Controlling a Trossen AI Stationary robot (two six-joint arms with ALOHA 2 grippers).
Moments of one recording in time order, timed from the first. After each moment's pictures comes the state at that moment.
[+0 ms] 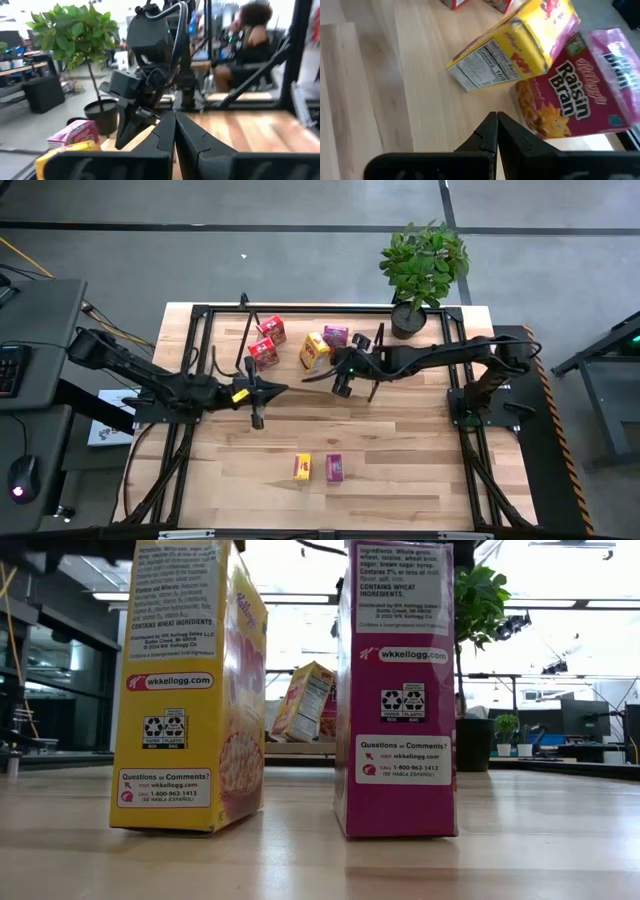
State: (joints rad) left arm -0.31 1.03 0.41 0.69 -0.51 0.12; right arm -0.07 1.67 1.18 -0.37 0.39 0.09
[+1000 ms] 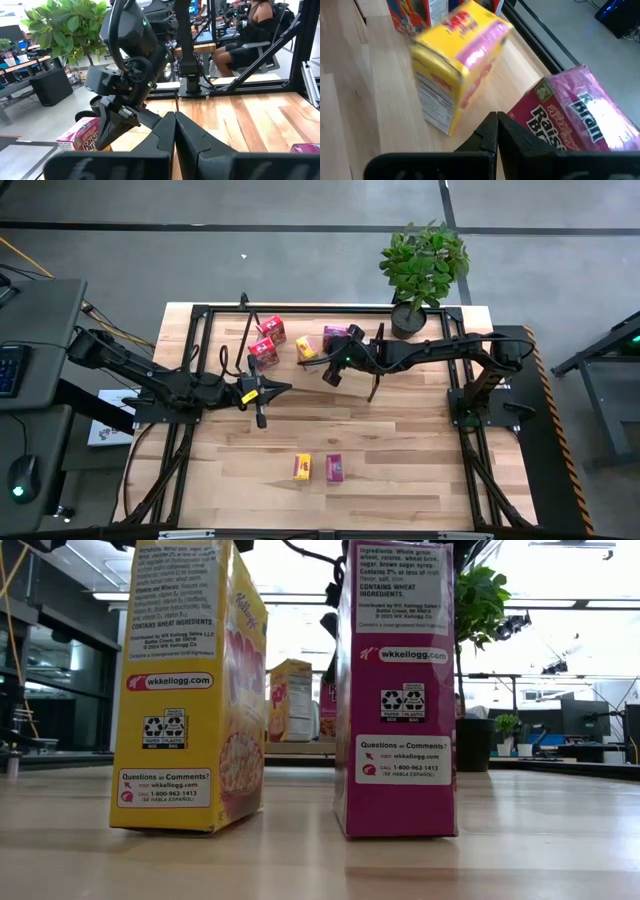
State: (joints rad) left arm -0.31 1.04 0.52 0.47 -0.53 0.15; right arm -0.13 1.71 1.18 -0.17 0.39 0.08
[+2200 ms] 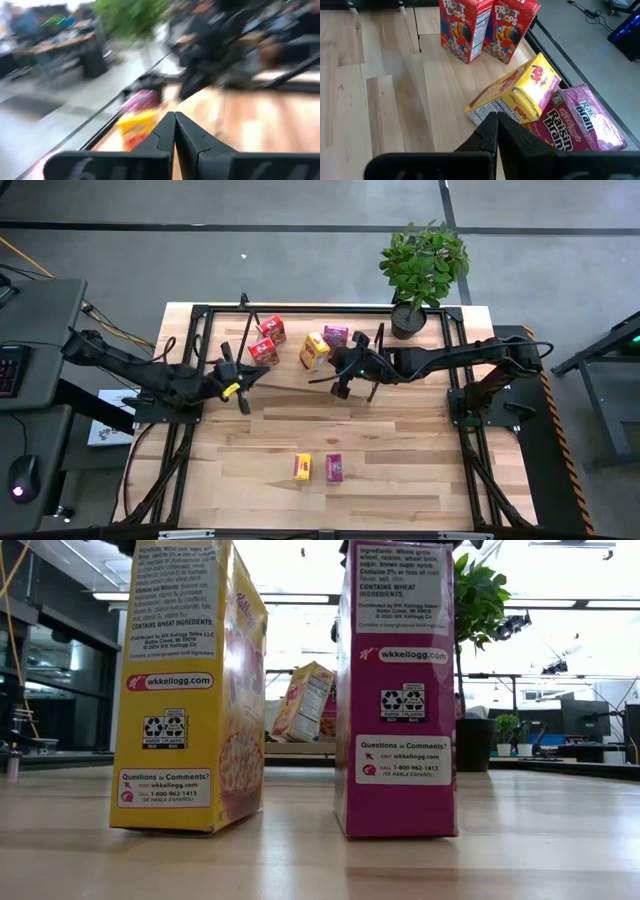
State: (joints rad) left arm -0.34 0.76 0.55 0.10 -0.77 0.04; right arm 0.00 1.58 1.18 -0.27 0.42 0.07
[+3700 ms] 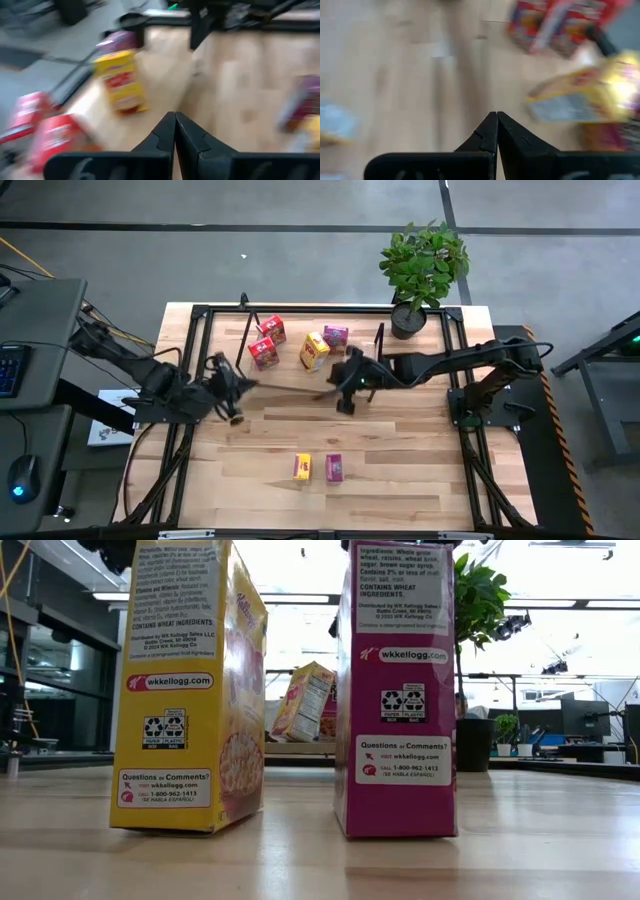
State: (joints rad) left arm -0.52 0.85 0.77 -0.56 -0.82 -0.37; right arm 0.06 1.58 1.18 -0.30 0.21 0.04
